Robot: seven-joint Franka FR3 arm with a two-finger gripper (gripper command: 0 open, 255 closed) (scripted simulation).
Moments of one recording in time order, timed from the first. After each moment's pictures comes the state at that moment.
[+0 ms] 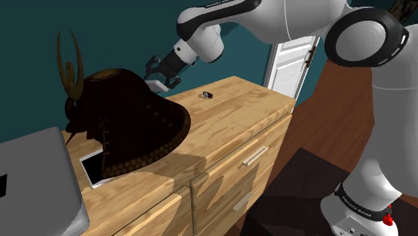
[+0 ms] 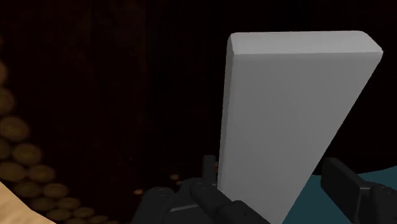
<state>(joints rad) 0.24 0.46 0.01 -1.49 0.91 2.39 0.17</state>
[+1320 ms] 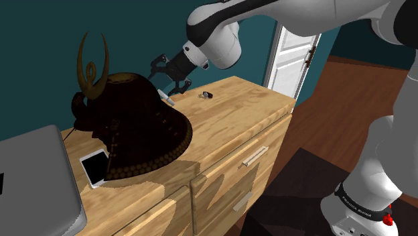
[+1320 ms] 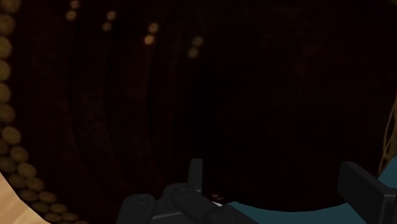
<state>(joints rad) 0.34 0.19 0.03 -1.88 0.91 2.66 0.34</state>
